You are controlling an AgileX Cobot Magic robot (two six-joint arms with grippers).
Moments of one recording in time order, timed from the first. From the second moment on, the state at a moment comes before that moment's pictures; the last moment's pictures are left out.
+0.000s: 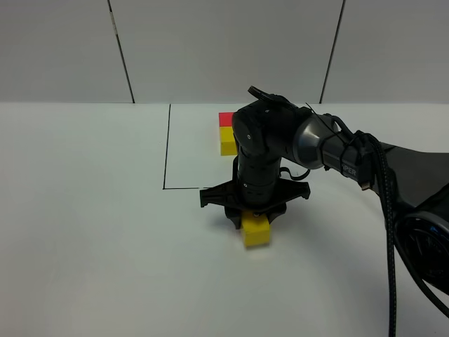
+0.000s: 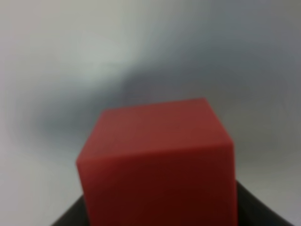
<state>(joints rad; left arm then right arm) 0.05 -0.01 -0.50 -0.10 1.08 0.03 0.60 2.31 -1.85 0.00 1.07 0.42</state>
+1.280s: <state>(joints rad) 0.05 -0.01 -0.50 -0.10 1.08 0.03 0.63 2.36 -1.85 -0.05 1.00 0.52</state>
